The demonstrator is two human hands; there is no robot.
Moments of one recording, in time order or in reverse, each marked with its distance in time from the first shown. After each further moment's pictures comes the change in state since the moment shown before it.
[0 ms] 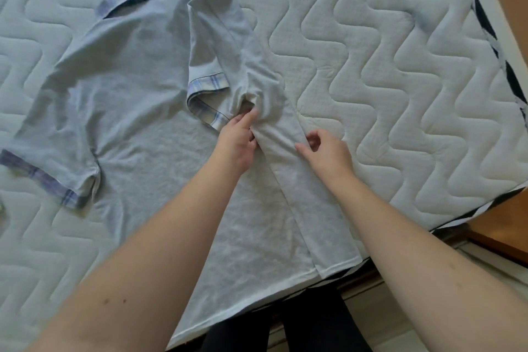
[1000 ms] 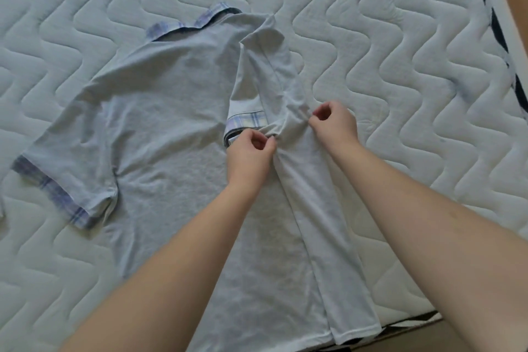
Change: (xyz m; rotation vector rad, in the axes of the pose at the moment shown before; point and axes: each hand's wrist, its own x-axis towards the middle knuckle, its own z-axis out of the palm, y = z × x) left_hand 0.011 0.049 -0.020 0.765 0.275 0.492; right_hand 0.119 -0.110 0.008 0.043 0.099 -0.102
